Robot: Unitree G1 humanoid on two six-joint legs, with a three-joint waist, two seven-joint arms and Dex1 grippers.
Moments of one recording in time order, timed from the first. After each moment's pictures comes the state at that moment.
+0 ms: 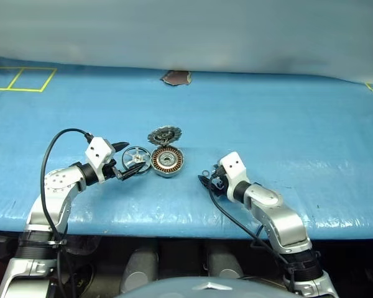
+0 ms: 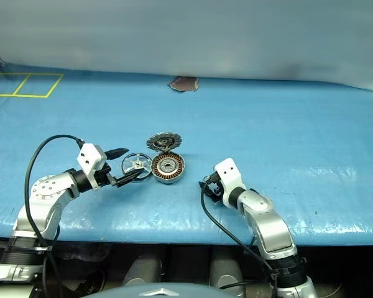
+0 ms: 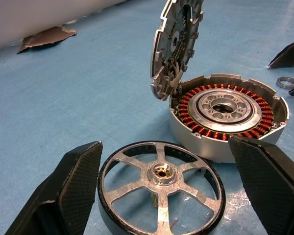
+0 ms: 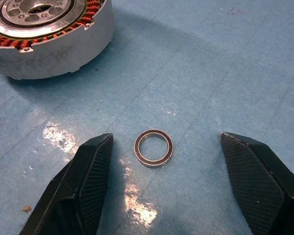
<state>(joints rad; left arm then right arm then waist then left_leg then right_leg) -0.15 0.59 0.05 0.00 -0.28 0.19 -0.85 -0.07 -0.27 0.16 -0.29 0.08 0.70 0.45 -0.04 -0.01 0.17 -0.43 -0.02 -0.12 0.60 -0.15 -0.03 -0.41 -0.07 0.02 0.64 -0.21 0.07</state>
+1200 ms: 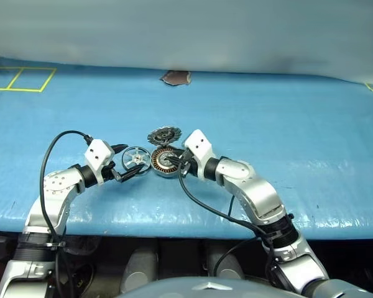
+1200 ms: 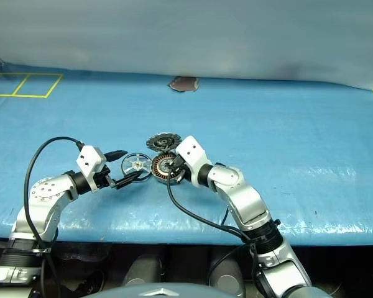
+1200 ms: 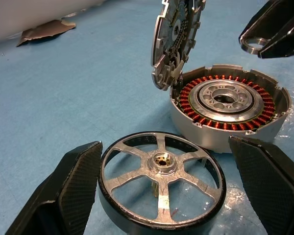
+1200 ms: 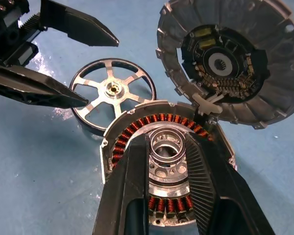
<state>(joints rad) -0.13 0.60 0.05 0.00 -0.27 0.19 -0.85 -0.39 -0.20 0.35 -0.20 0.14 0.70 0.54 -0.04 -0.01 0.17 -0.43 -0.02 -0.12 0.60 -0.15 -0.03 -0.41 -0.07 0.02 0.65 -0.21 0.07</state>
